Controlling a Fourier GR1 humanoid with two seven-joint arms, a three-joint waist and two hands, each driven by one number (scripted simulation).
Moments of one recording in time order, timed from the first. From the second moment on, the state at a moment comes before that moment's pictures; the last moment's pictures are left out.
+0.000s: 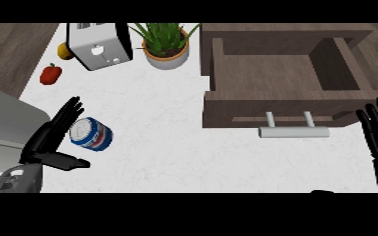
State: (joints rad) left arm -0.28 0.36 0.27 -0.65 -0.13 -0.47 -0.62; right arm 0.22 -0.04 -0.22 -2.10 -0.05 0.18 0.09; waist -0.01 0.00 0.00
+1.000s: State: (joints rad) left arm -0.39 0.33 0.22 -0.50 -0.15 -0.43 -0.68; right arm 0.23 -0.04 -0.25 -2.12 -0.08 0.21 0.11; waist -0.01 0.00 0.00
